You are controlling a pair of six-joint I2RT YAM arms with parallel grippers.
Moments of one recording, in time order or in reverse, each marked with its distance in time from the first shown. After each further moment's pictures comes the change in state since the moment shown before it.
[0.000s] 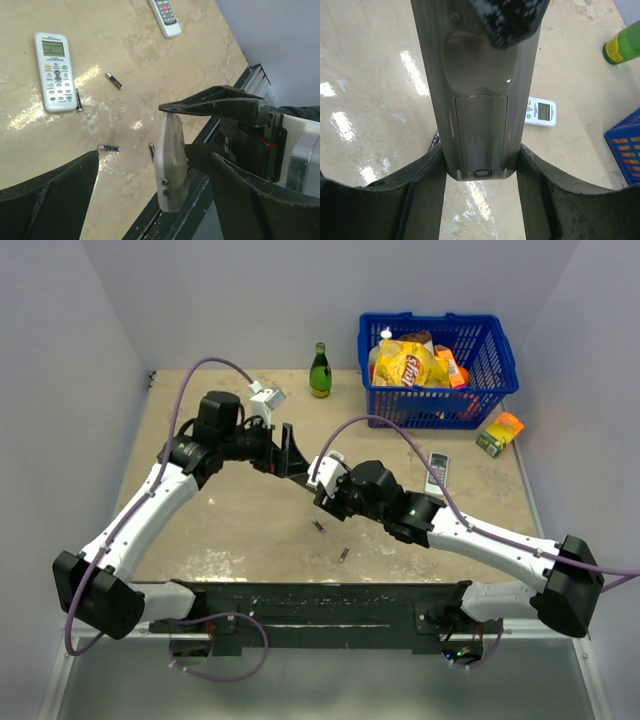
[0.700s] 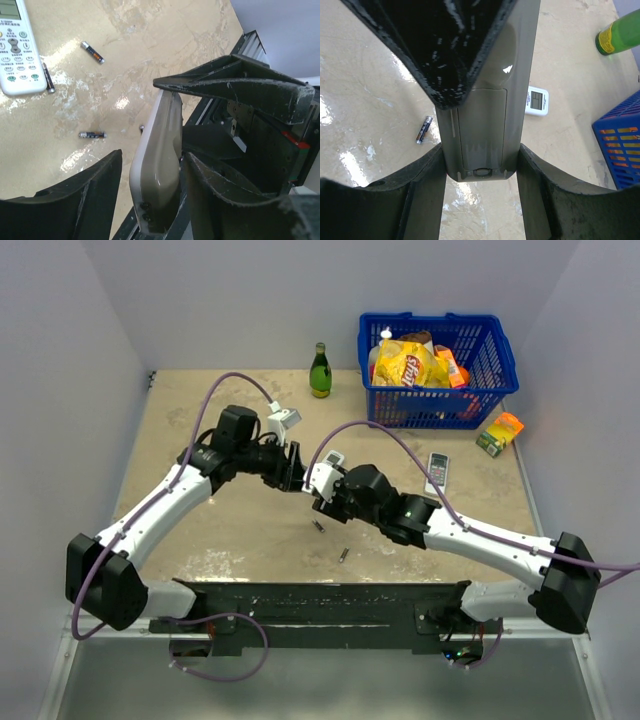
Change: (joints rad) left arm -0.061 0.059 -0.109 0.034 0.078 0.038; right arm 0.035 0.027 0.007 -0.050 0.089 -0.061
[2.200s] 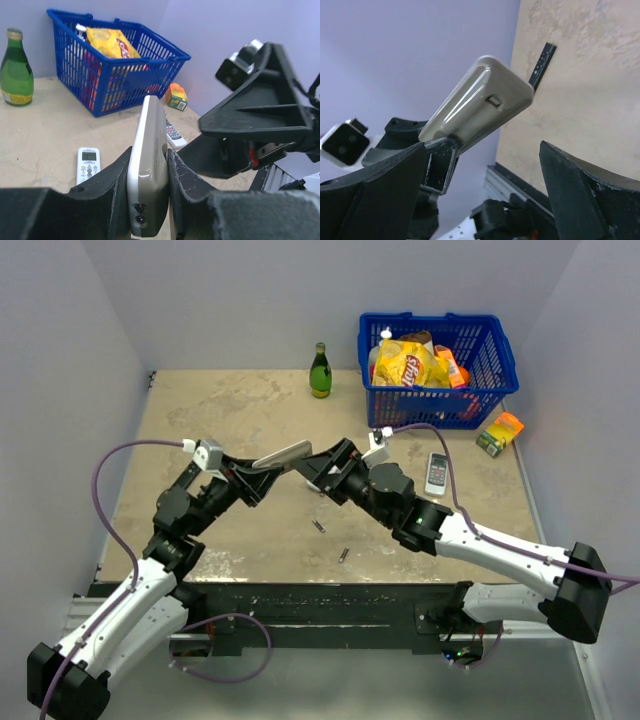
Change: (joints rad) left arm -0.002 -0.648 -0.661 0.942 -0.396 -0.188; right arm -0.002 -0.100 -0.060 0.381 0.075 1.586
